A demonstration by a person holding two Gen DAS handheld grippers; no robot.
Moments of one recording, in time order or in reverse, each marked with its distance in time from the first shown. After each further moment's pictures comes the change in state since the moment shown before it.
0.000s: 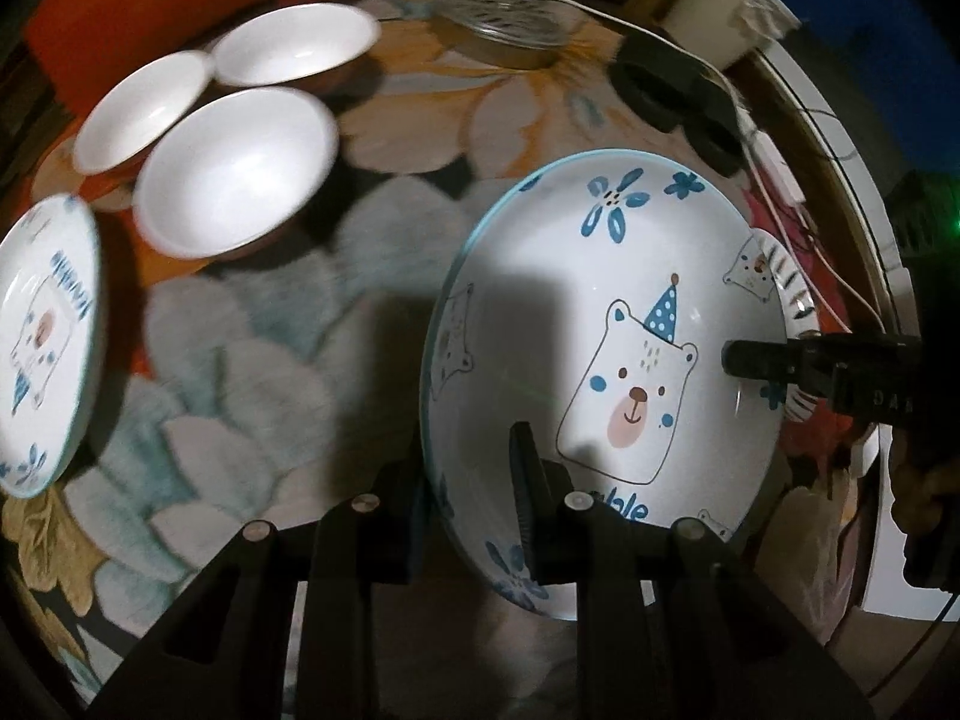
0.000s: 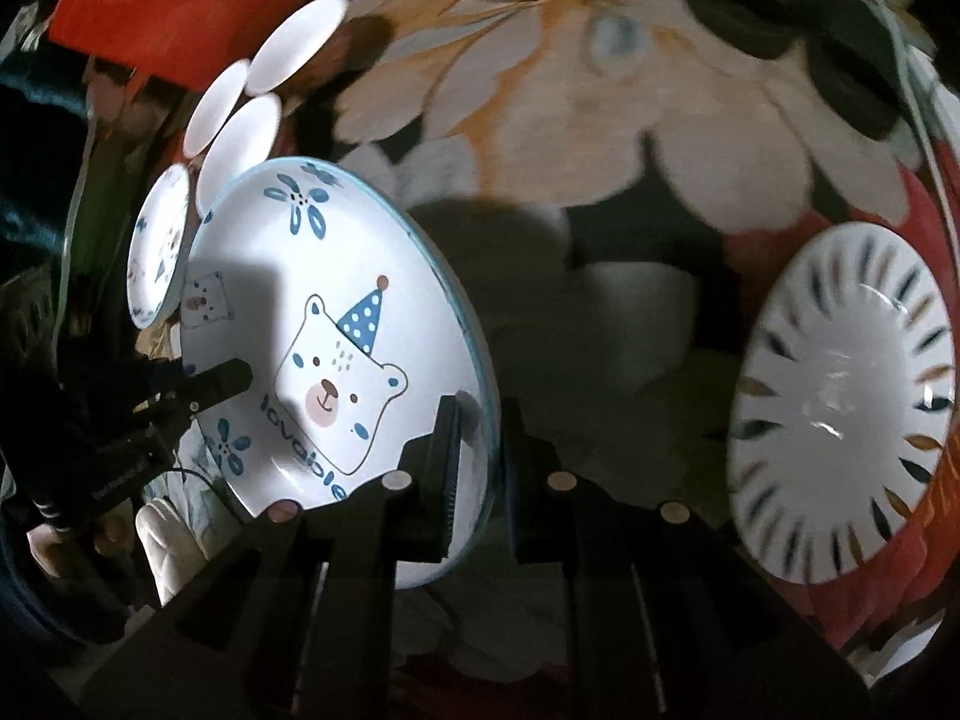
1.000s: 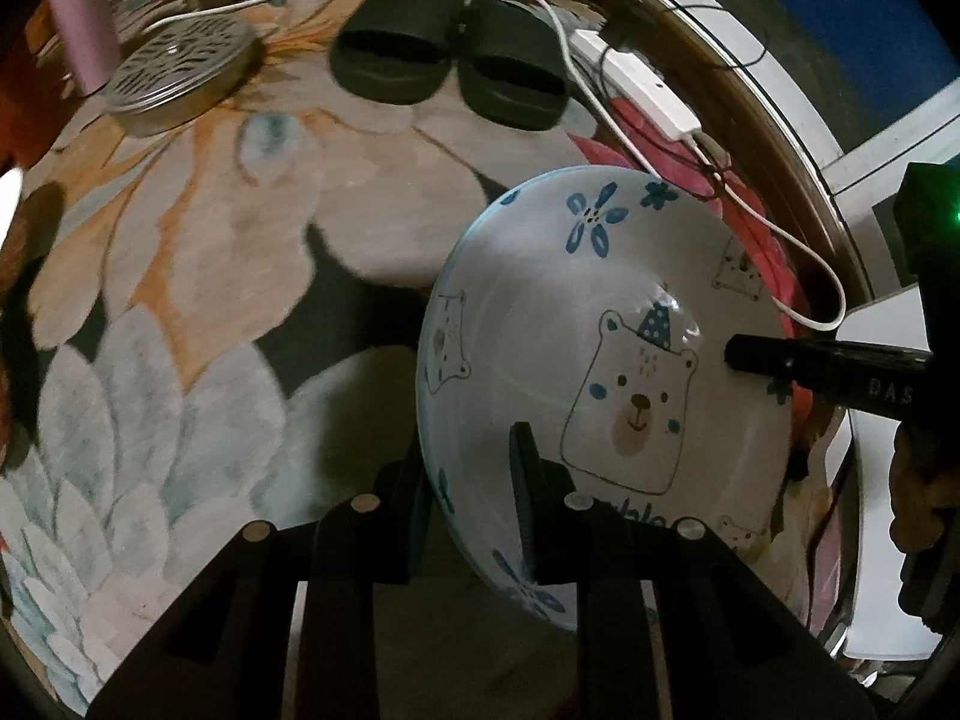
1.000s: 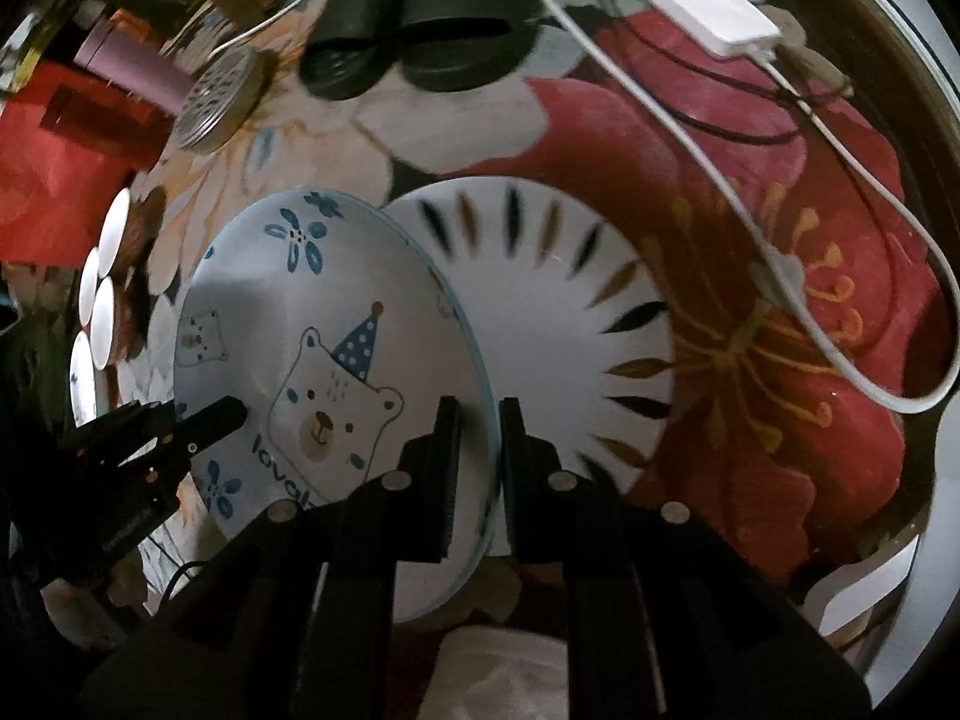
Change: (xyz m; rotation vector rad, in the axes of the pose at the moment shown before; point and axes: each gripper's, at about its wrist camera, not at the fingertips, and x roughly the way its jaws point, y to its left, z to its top) left arm 0.086 -0.194 0.061 0.217 0.052 -0.082; right arm -0.077 -0.202 -0.037 0.341 -0.099 -0.106
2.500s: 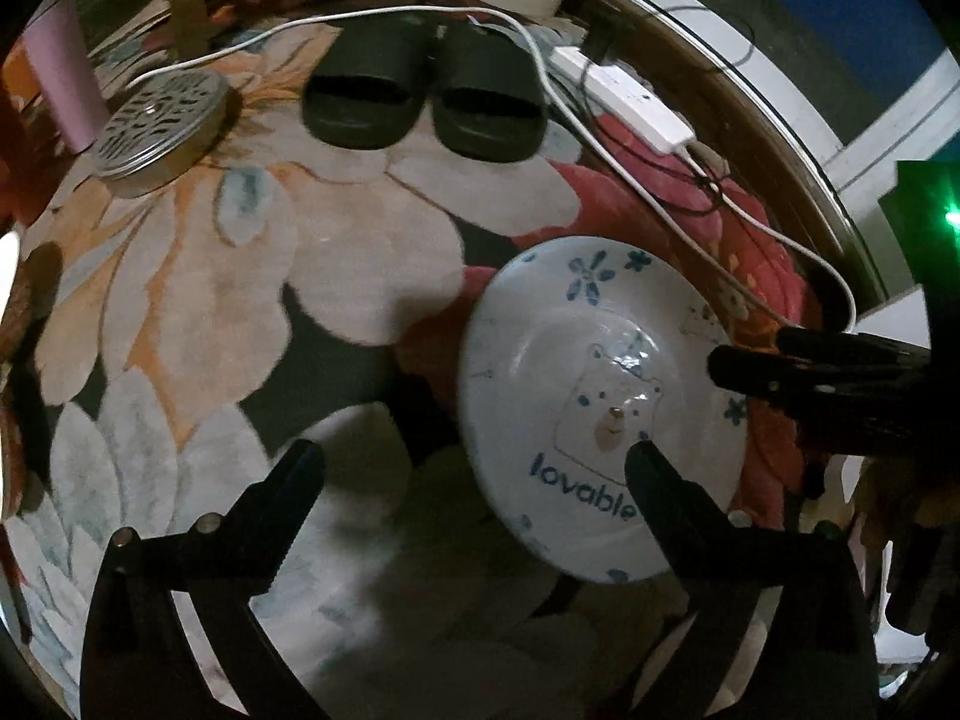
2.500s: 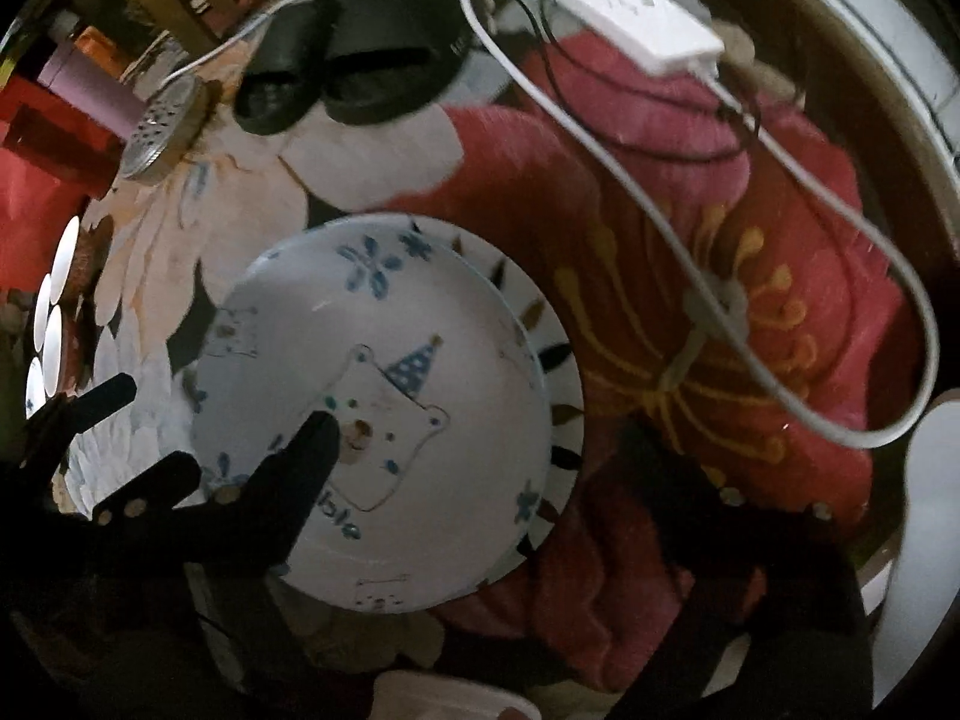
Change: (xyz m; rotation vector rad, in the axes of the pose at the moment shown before) left arm -0.001 -0.011 0.015 0.044 -0.063 0.061; right arm -0.003 -0.005 0.006 -0.028 -0.111 -0.112
